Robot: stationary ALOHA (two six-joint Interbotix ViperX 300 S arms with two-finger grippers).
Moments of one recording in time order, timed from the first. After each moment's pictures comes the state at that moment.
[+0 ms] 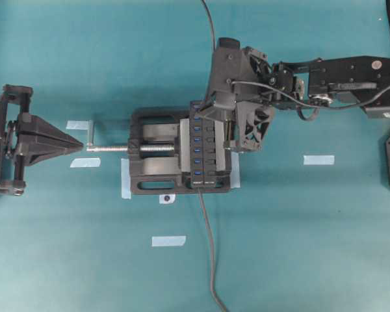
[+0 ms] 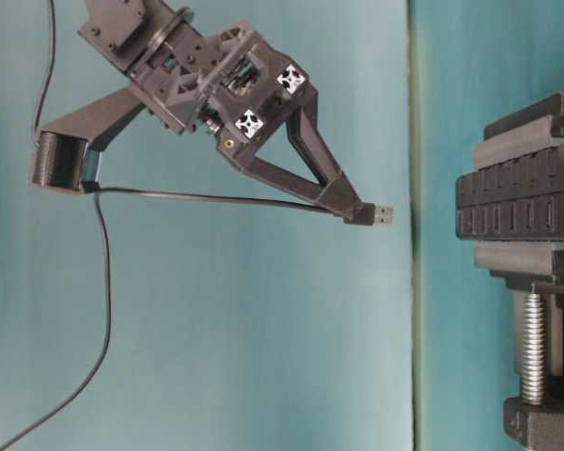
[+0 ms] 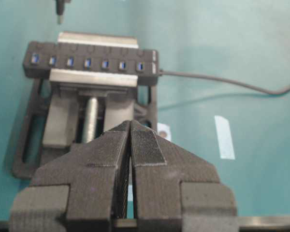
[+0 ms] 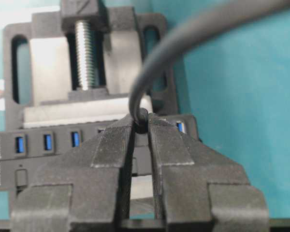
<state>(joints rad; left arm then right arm) -0.01 -0.86 1.16 0.00 0.05 -0.10 -0.15 -0.07 0.54 -0.01 0.30 -0.05</state>
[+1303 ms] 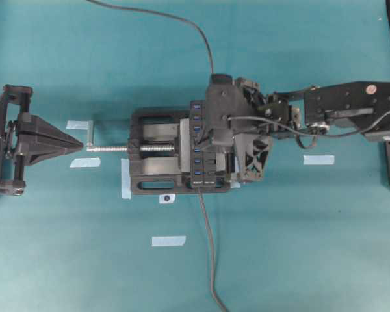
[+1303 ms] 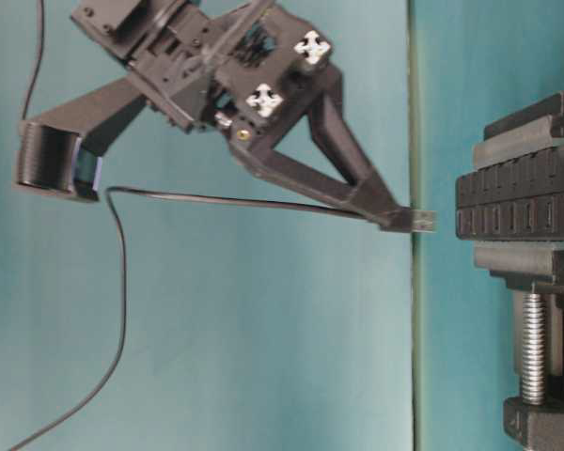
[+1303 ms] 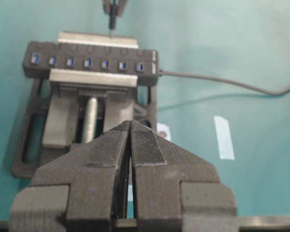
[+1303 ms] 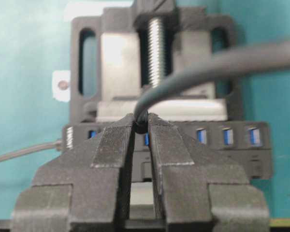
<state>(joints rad) -0.01 -0.86 1.16 0.00 0.05 -0.11 -0.03 -0.04 0.54 0.03 0.29 -0.05</state>
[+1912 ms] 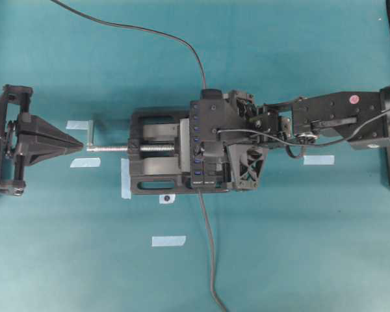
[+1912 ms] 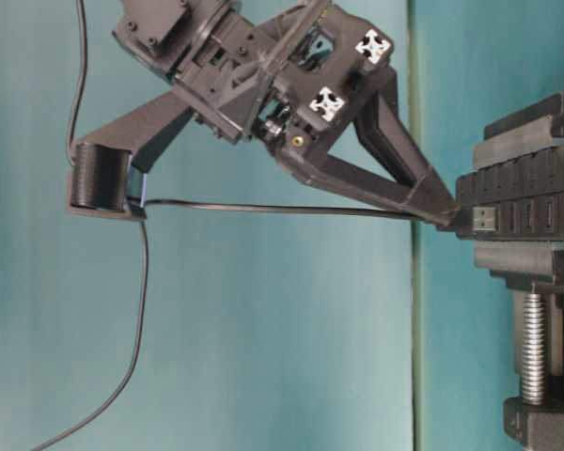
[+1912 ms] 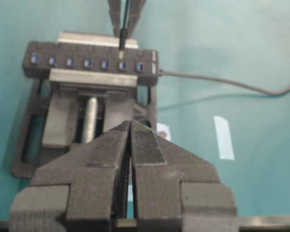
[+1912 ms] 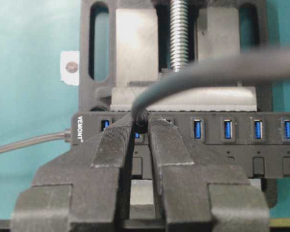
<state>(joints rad) -0.01 -0.86 1.16 0.01 0.05 -0.11 -0.02 0.02 0.53 0.04 0.29 -0.05</state>
